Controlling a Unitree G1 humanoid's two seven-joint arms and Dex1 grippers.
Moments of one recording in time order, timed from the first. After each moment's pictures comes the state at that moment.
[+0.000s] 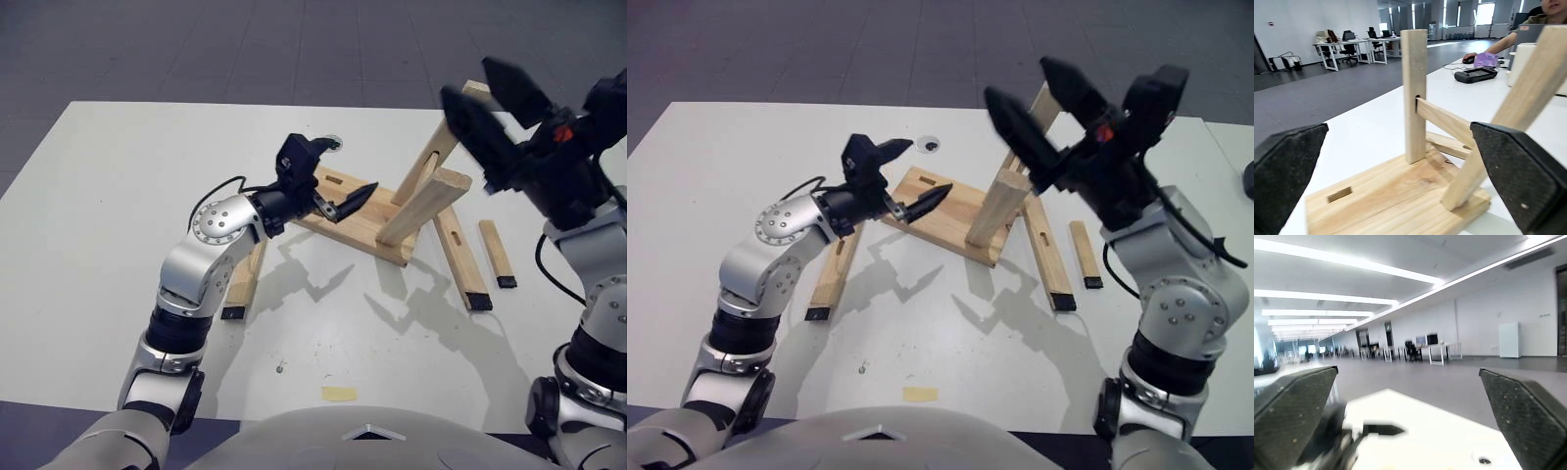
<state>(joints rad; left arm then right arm) -0.39 0.30 -0.15 -0.29 -0.38 0.53 -0.49 -0.24 -0.54 -0.32 -0.62 1.05 0.67 0.43</state>
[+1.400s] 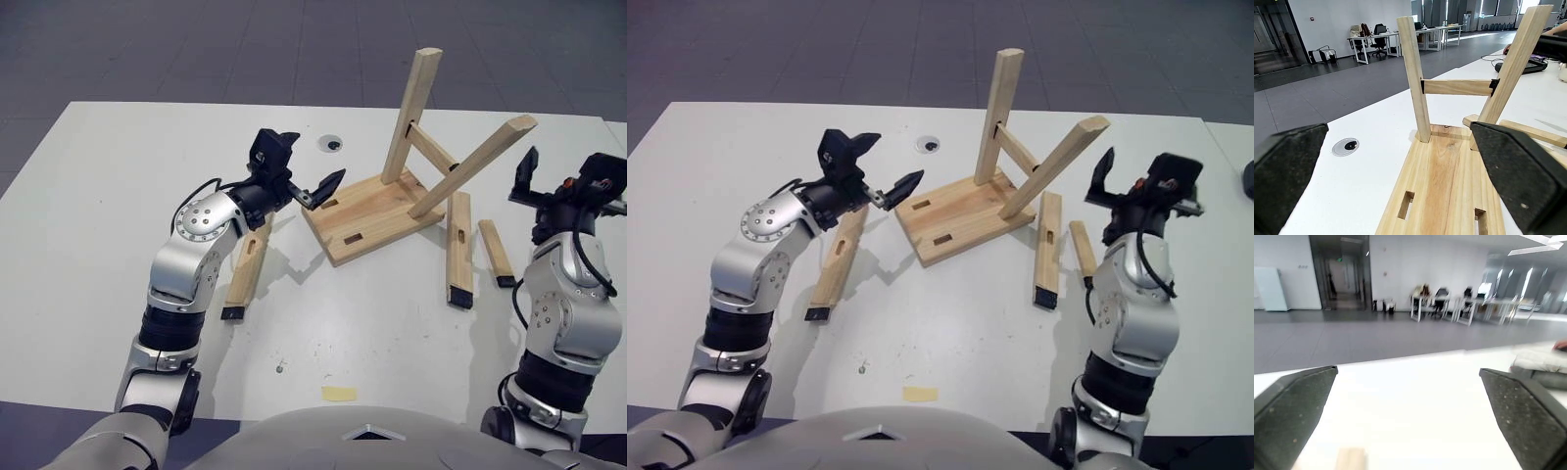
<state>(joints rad) -0.37 0.30 -0.12 -0.25 -0.31 0.50 -0.49 -0.11 -0.16 -0.39 -0.58 0.27 0.78 -0.21</state>
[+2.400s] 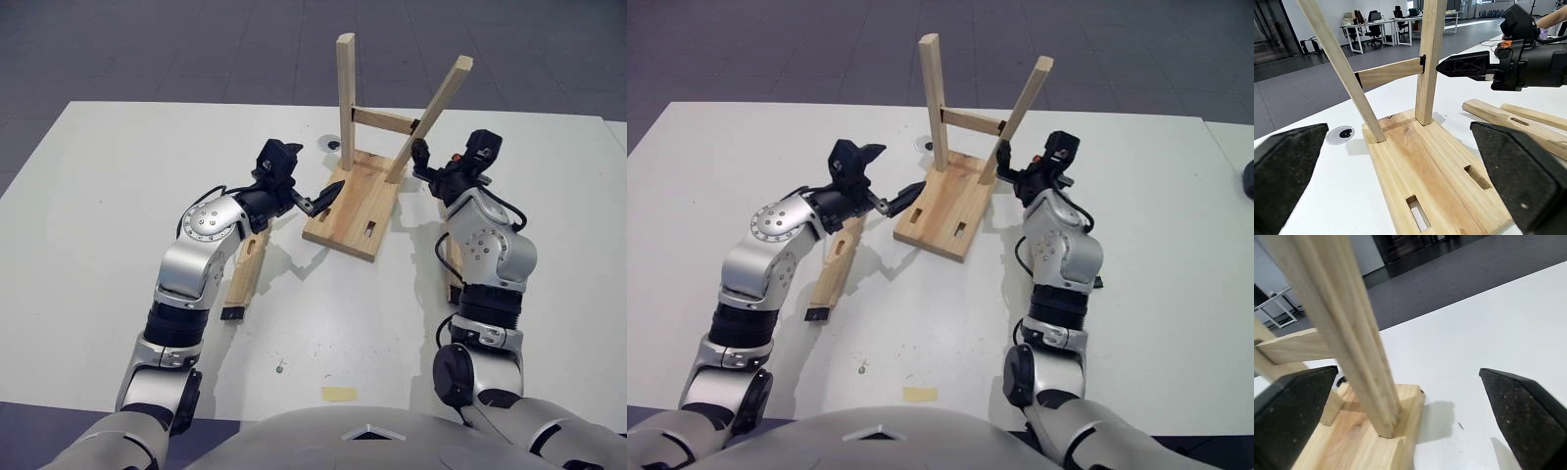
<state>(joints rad) -0.37 0.29 -0.14 -0.17 -0.26 0.47 -0.53 -0.48 -0.09 -0.25 0.03 0.33 0.64 0.06</state>
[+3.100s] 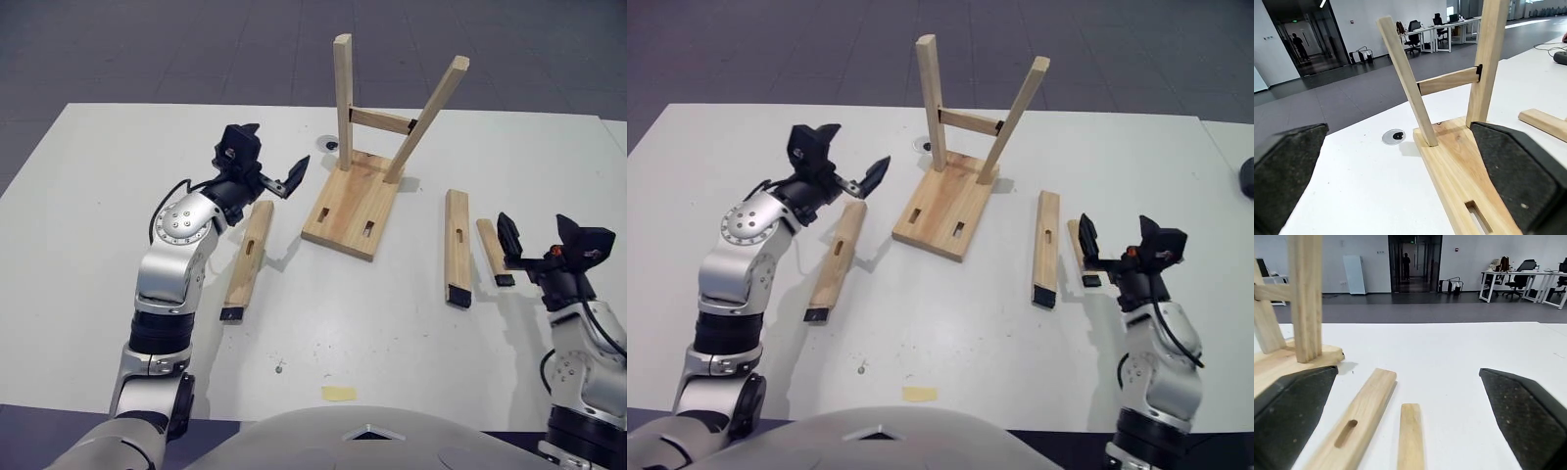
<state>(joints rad) -0.33 0.30 0.00 -0.24 -0.22 0.44 -0.39 0.20 -0.40 -0.52 -0.13 0.40 0.22 0.52</state>
